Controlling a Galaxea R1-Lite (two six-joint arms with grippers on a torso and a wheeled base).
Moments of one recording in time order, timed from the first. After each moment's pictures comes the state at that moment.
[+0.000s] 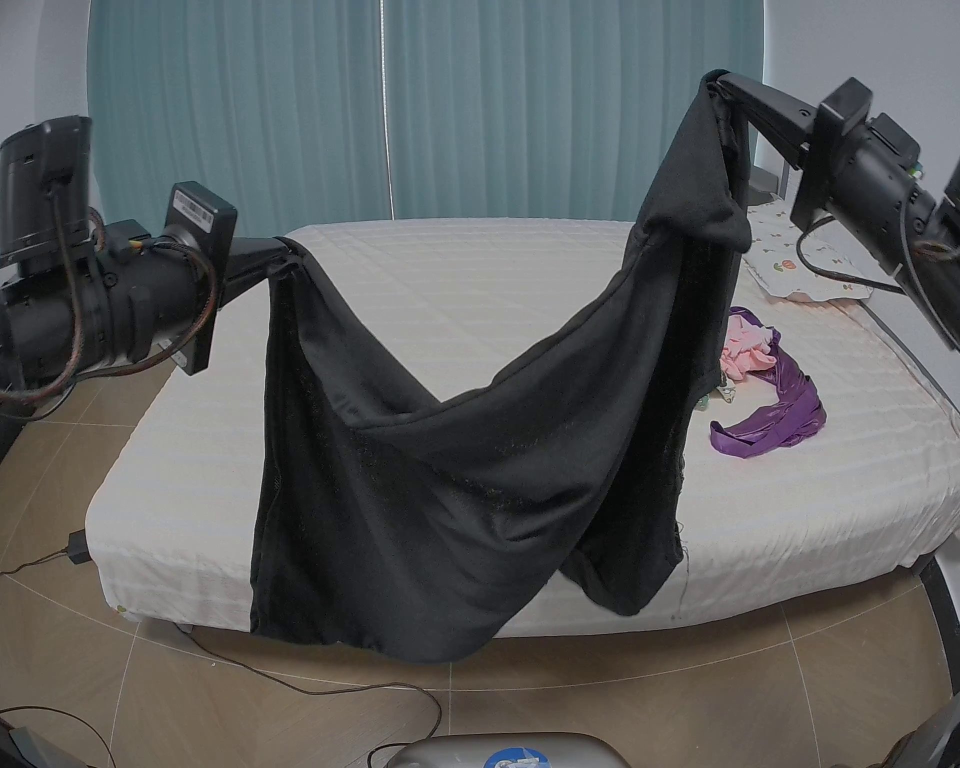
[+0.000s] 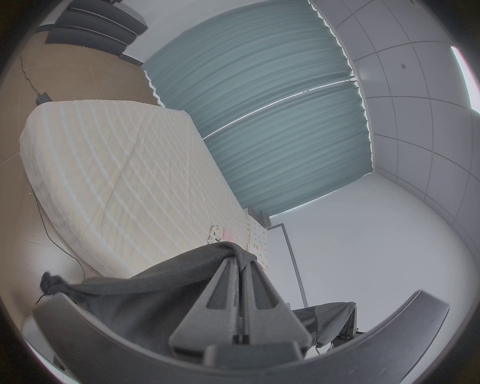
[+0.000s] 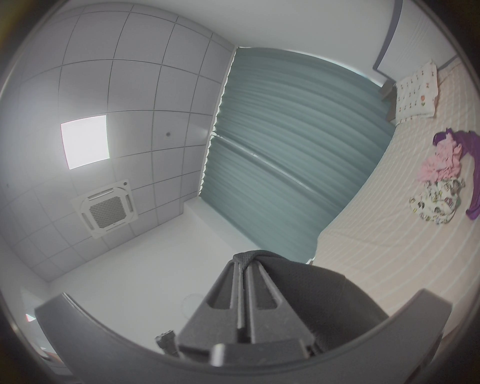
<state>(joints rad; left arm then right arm) -0.42 1.47 -1.18 -0.14 0.04 -1.15 0.46 1.56 -1.14 -0.86 0.11 0.93</state>
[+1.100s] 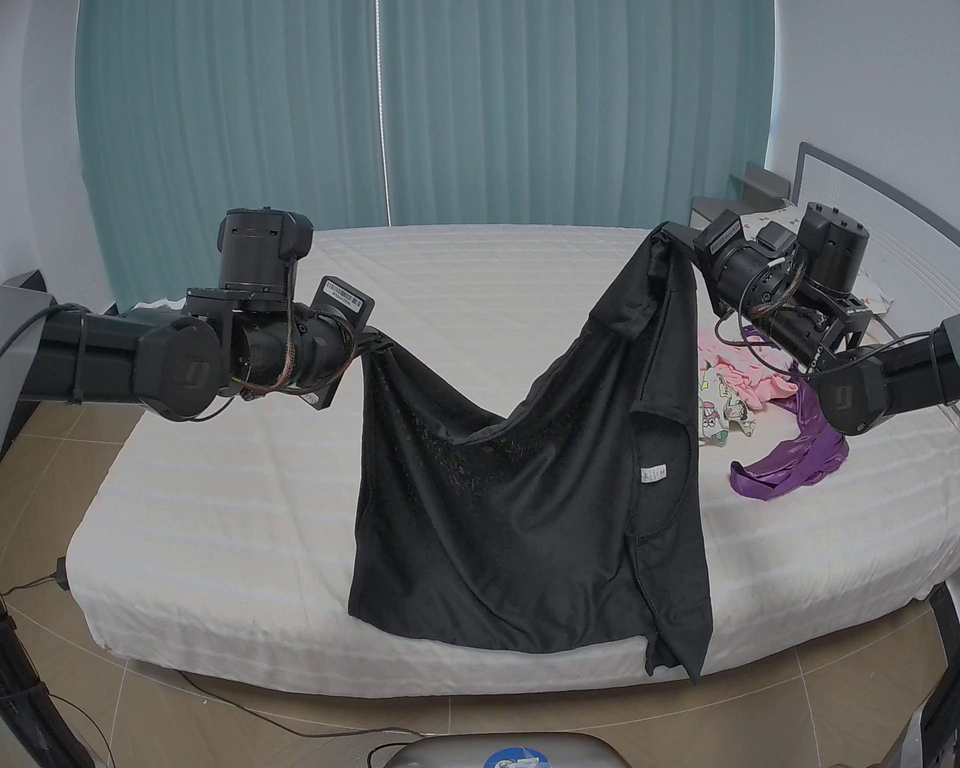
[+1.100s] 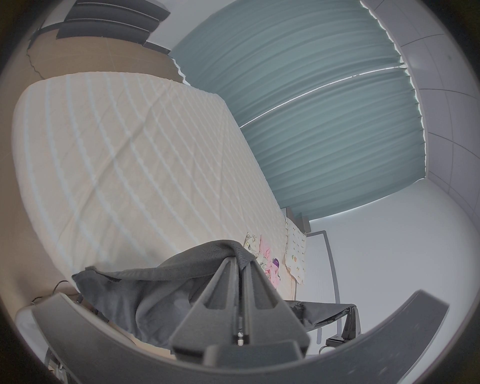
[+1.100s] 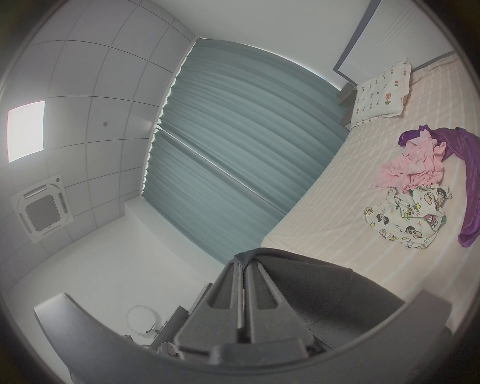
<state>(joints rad) -0.38 1.96 -1.41 -0.16 0.04 -1.19 0.29 1.99 -1.27 -0.89 0.13 0.93</state>
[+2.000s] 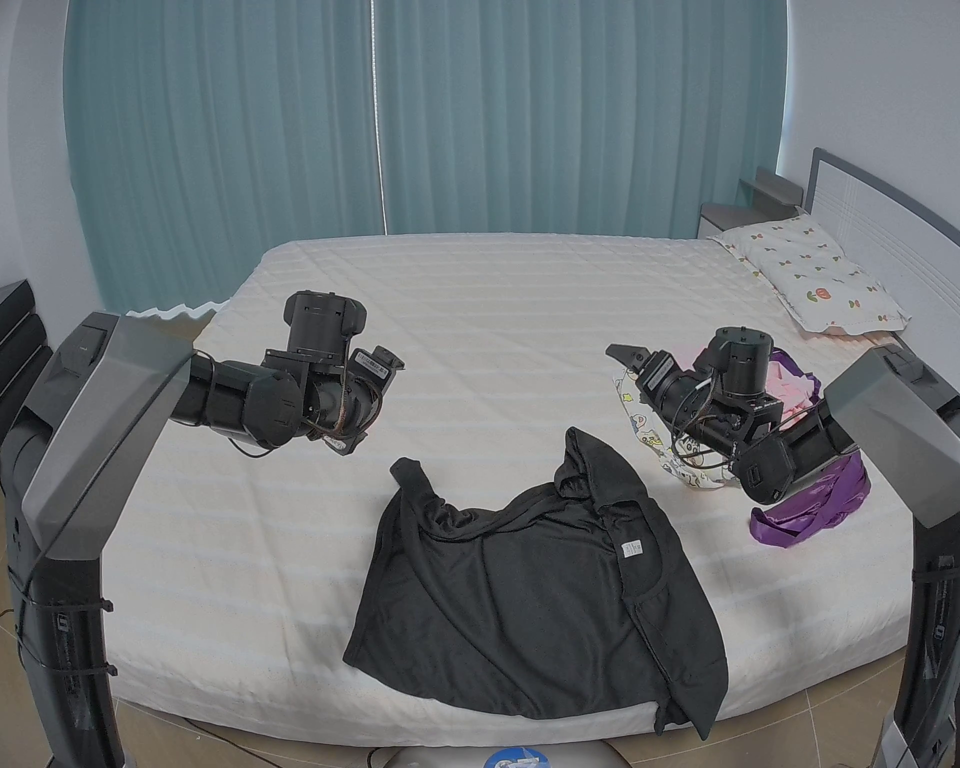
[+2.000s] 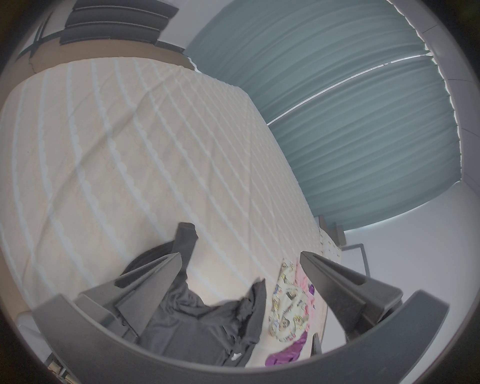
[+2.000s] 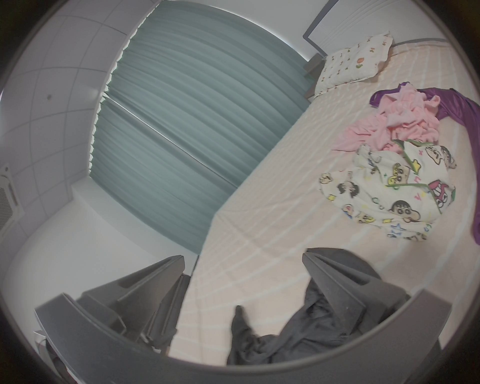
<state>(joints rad) -0.31 2.28 -1.58 -0.16 0.11 -1.19 0.26 2.33 -1.27 -0.86 0.08 0.86</state>
